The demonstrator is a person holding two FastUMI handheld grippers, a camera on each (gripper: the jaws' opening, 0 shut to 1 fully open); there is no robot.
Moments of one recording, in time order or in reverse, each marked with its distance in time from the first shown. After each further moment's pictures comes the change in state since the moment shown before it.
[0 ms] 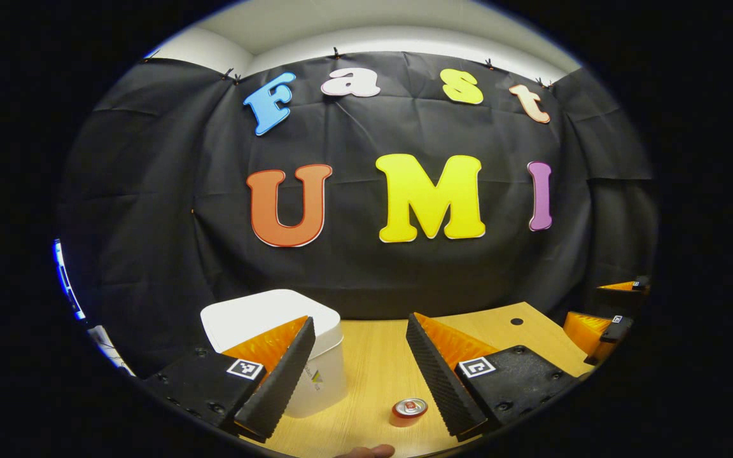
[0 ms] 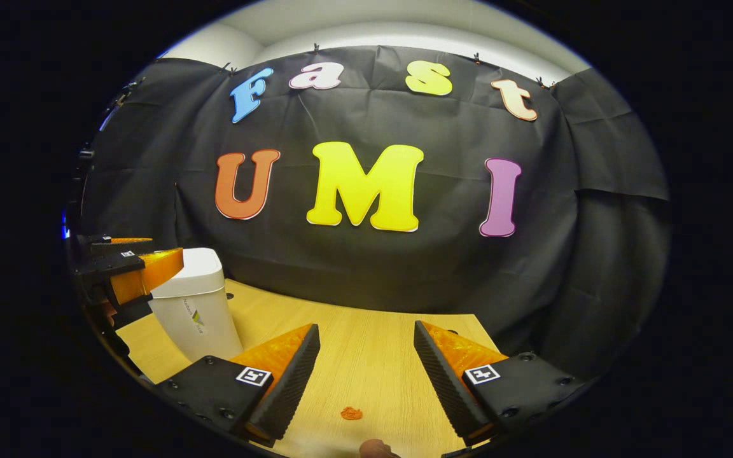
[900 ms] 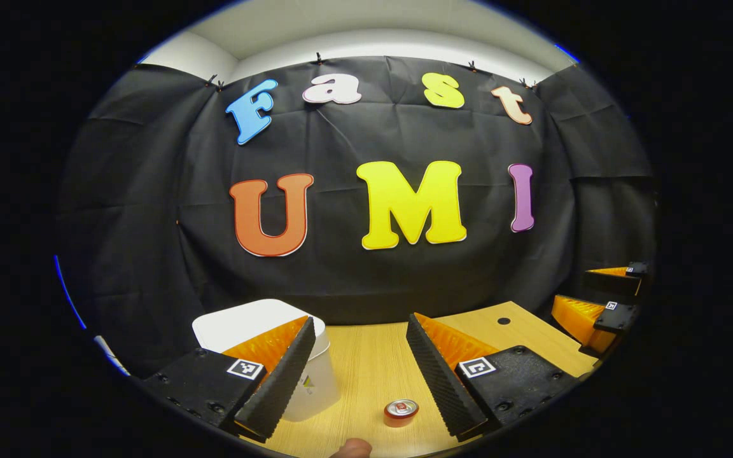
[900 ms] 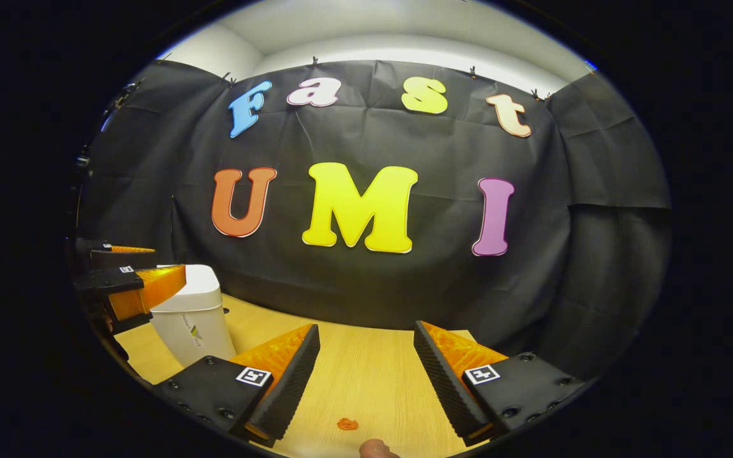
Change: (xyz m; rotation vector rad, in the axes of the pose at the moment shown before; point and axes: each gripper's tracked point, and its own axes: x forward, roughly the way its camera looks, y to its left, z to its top) left arm -0.018 -0.027 0.015 0.046 -0.020 -0.099; right arm -0.010 -0.004 0.027 0.000 -0.086 -0.022
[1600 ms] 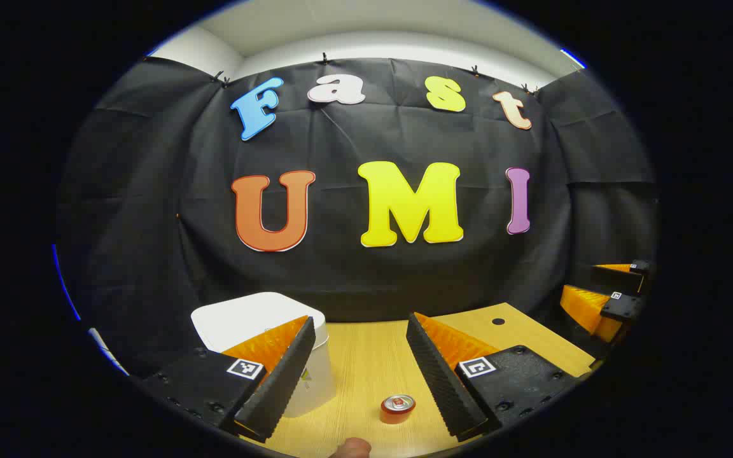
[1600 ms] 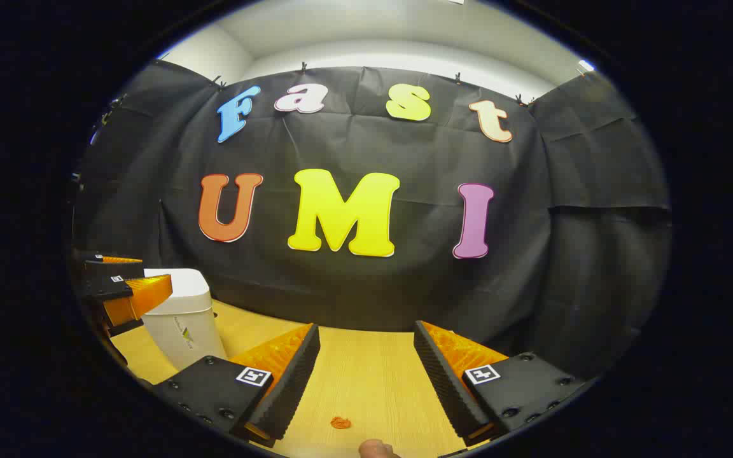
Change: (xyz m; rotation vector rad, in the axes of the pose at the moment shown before) left arm -0.010 0.001 -0.007 -0.031 -0.009 -0.014; right arm -0.015 -0.010 0.003 -0.003 -0.035 -0.074
